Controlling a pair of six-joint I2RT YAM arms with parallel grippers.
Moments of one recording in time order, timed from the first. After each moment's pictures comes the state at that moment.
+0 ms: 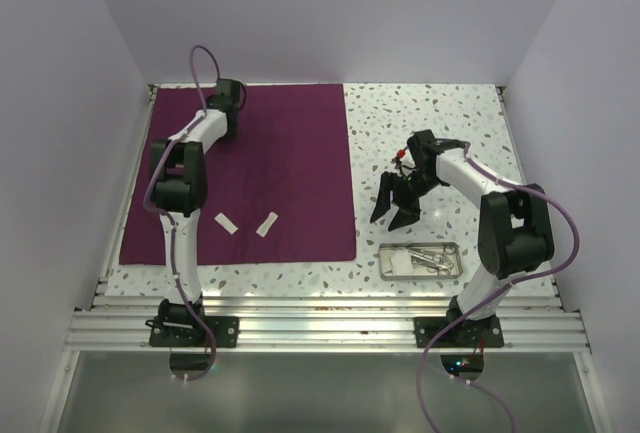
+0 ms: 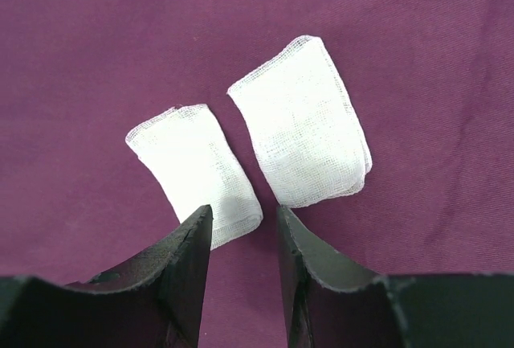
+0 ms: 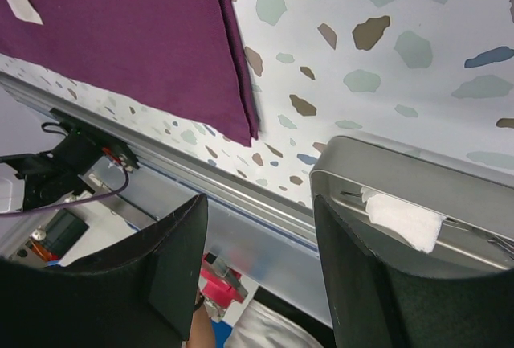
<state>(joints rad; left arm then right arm) -0.10 2.34 1.86 -0.42 -0.44 0.01 0.23 1.72 1.18 -0.95 -0.55 0.41</state>
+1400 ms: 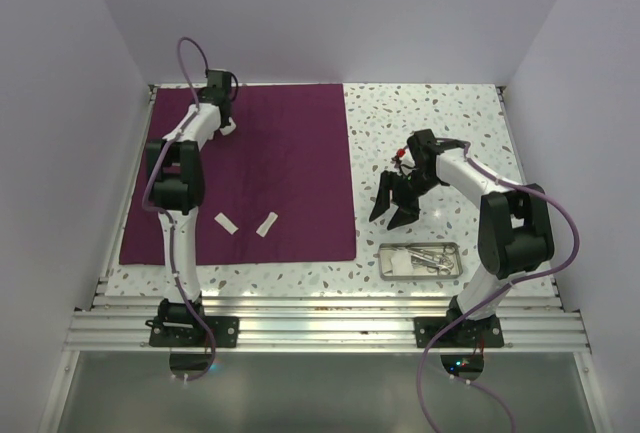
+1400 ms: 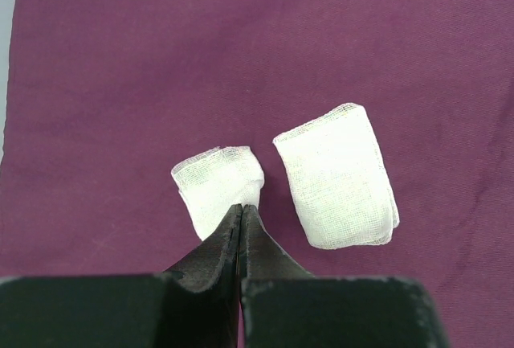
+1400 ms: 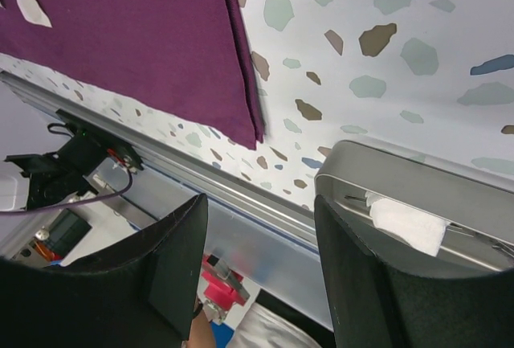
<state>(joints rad) -0.06 2.37 1.97 -0.44 -0.44 -0.05 0.23 1.72 1.18 -0.93 -0.55 0.42</state>
